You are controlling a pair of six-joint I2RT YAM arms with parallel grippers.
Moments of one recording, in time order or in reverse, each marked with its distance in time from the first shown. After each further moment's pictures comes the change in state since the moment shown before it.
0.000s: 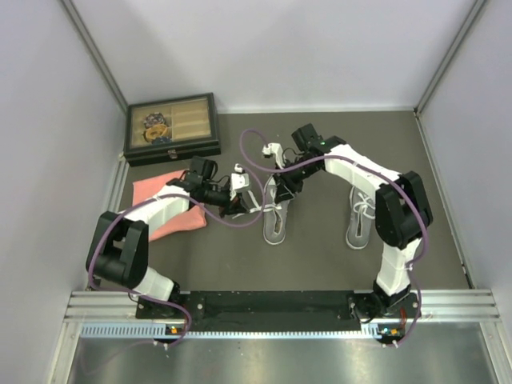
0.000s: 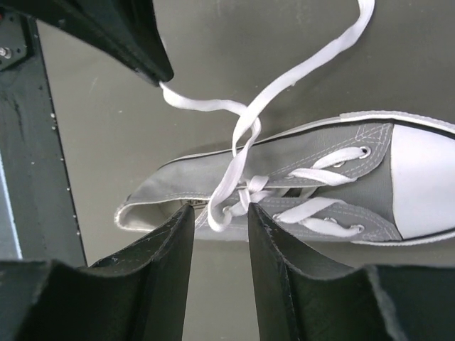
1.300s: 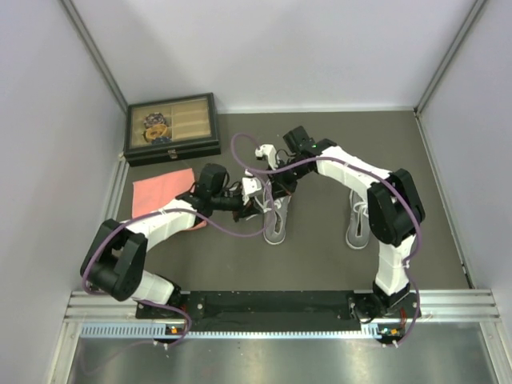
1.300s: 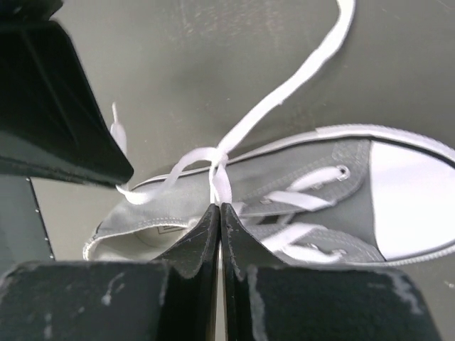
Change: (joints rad) left arm -0.148 -0.075 -0.132 0.356 -0.114 -0.285; right arm 0.052 0.061 0.023 0.076 0.114 0.046
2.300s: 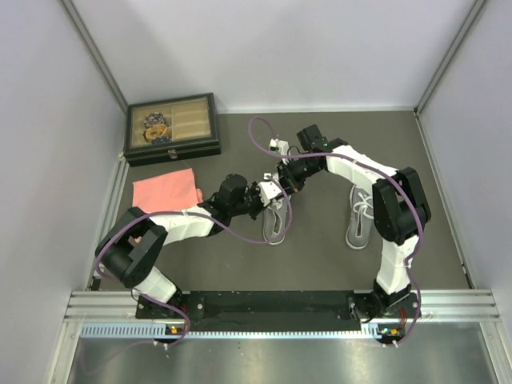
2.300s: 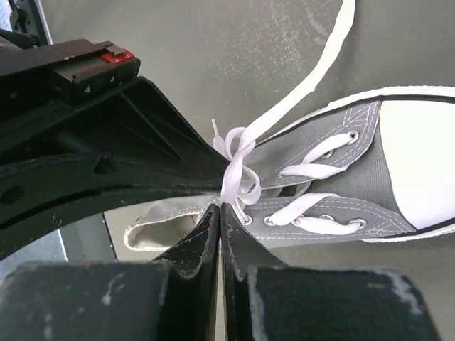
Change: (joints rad) left arm -0.196 0.127 -0.040 0.375 -0.491 -0.116; right arm -0.101 -0.012 -0.061 0.044 -0.166 0.192
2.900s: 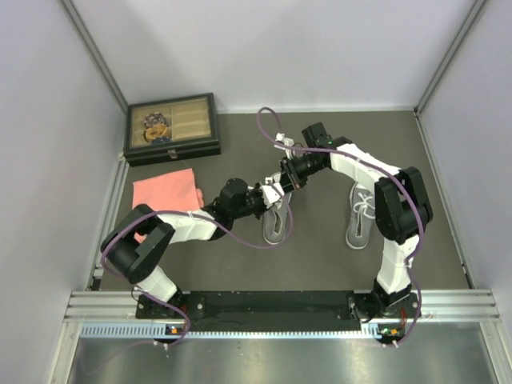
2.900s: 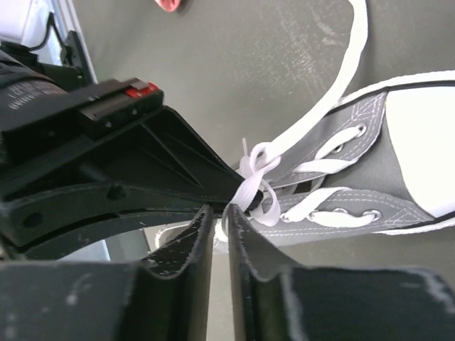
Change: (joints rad) left arm -0.023 0.036 -0.039 0.192 -0.002 0.021; right arm -0.027 0.000 0.000 0.015 -0.070 0.125
